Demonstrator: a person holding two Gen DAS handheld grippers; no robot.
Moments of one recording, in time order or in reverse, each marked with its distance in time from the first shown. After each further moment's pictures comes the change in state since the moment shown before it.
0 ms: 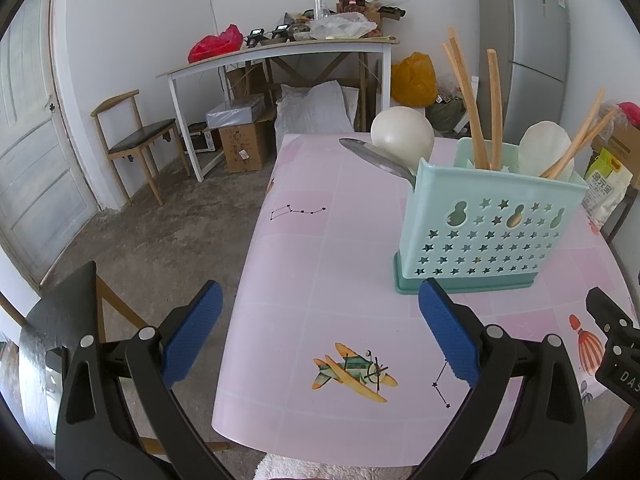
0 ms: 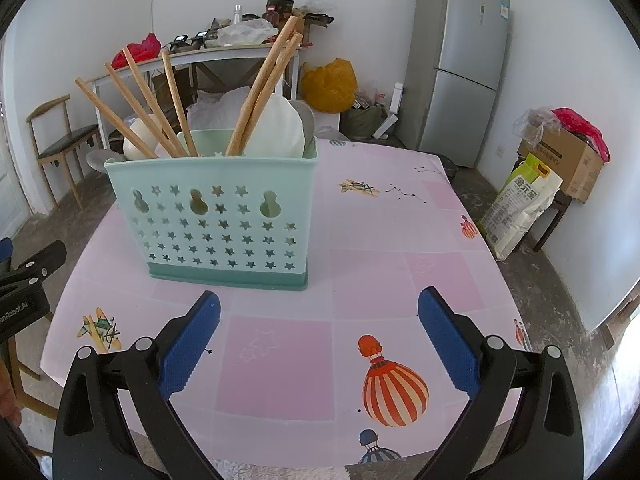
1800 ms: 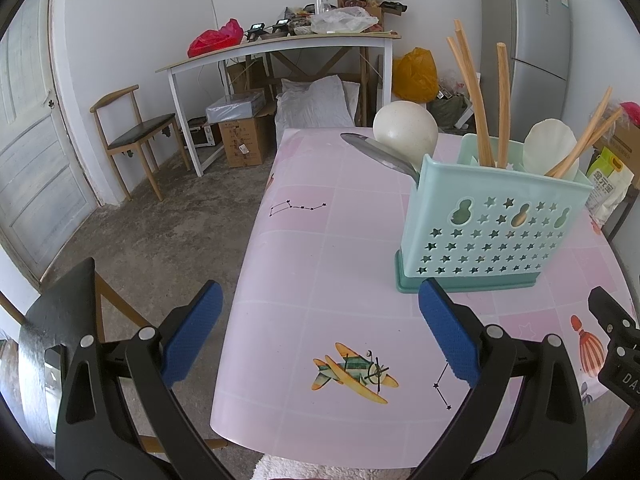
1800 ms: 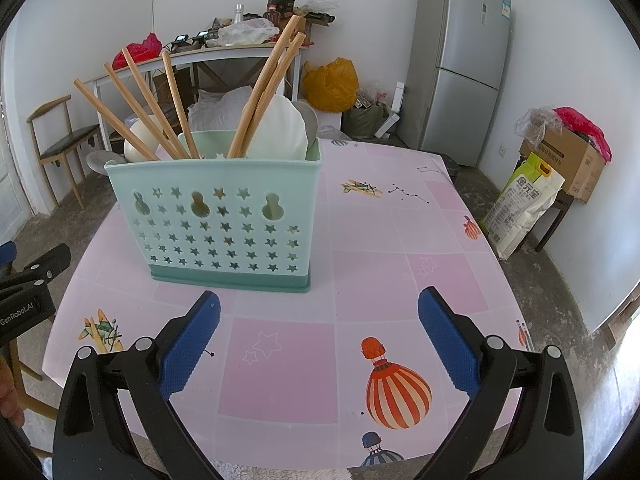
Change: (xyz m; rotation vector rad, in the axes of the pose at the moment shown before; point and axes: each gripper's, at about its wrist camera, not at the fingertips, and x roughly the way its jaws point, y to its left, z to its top) left arm 0.007 0.008 0.000 -0.007 0.020 -0.002; right arm 0.002 0.002 0.002 0.000 0.003 0.005
